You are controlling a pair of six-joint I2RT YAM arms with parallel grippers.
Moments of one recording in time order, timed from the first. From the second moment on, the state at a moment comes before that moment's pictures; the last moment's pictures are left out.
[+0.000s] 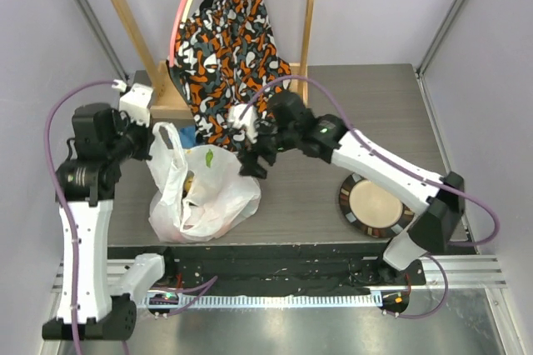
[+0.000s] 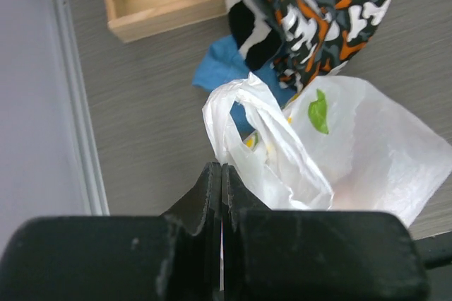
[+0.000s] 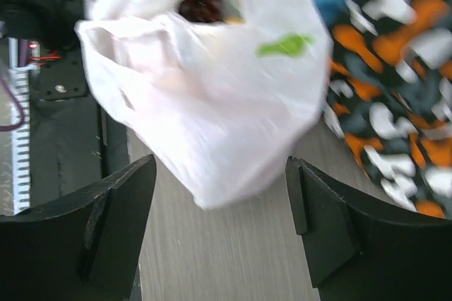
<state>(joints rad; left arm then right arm) 0.01 0.97 1.42 -1.00 0.19 0.26 0.86 1.57 1.53 -0.59 -0.47 -0.33</state>
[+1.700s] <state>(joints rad) -0.06 1.14 1.53 -0.97 0.45 0.08 0.92 1.42 1.60 -0.34 -0.05 -0.26</state>
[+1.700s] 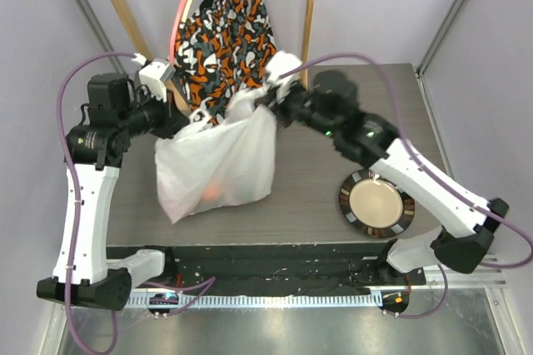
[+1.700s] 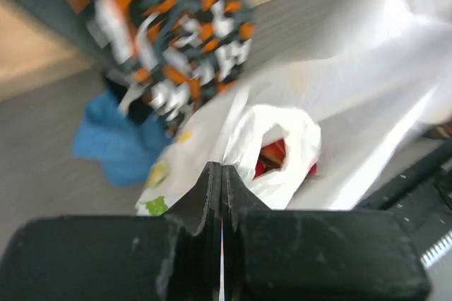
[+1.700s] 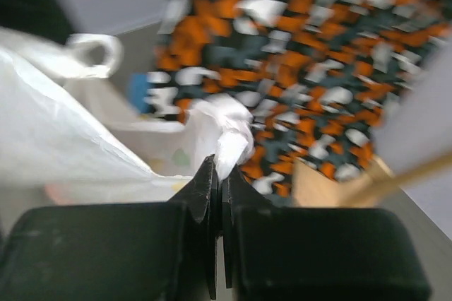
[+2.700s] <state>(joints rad) -0.68 2.05 2.26 -0.68 0.36 -0.18 0.21 1.26 1.33 -0.41 0.10 -0.12</state>
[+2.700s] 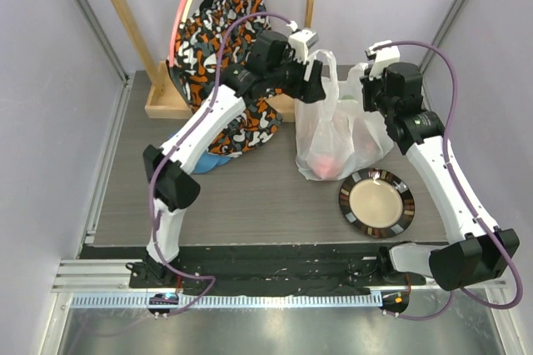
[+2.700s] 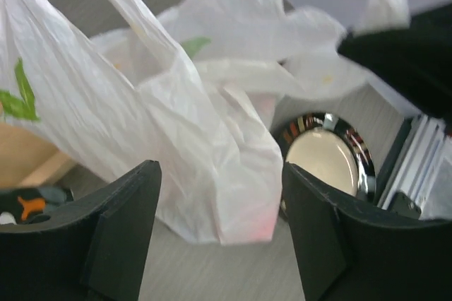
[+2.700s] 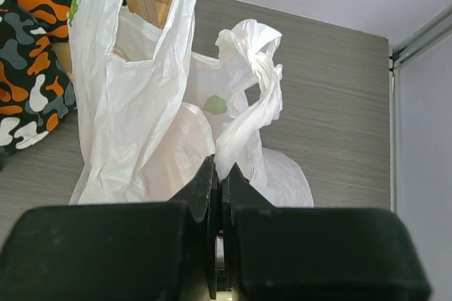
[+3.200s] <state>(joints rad) -0.72 2.42 2.48 -0.46 0.17 -0.24 0.17 1.20 1.29 -0.46 0.05 -0.06</state>
